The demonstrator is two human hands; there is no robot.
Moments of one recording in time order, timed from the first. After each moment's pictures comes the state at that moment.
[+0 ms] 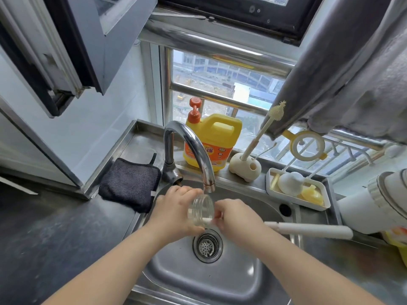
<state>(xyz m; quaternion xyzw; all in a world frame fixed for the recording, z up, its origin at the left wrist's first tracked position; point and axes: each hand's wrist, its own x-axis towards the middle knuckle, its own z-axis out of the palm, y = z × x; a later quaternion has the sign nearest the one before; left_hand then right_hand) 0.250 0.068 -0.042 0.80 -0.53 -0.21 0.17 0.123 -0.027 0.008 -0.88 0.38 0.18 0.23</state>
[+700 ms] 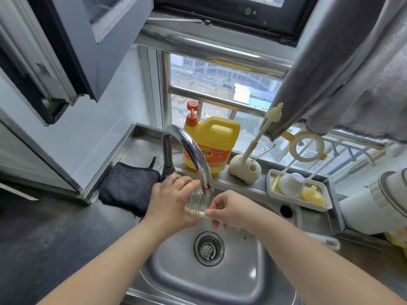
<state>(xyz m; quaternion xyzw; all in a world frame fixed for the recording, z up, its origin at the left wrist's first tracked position) 0.267 0.058 -0.049 0.80 -0.56 -0.03 0.22 0.134 -0.051 0.015 -0.79 0.39 0.18 0.44</state>
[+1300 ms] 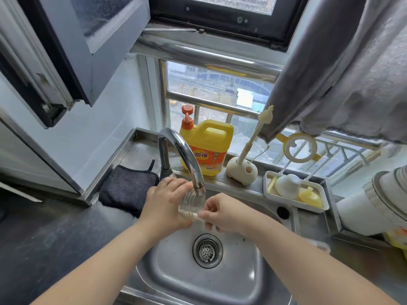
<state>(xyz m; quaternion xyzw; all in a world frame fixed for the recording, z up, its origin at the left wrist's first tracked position) 0.260 0.062 -0.040 0.79 -0.57 0.00 0.23 0.124 -0.050 0.009 -0.82 0.34 0.16 0.44</state>
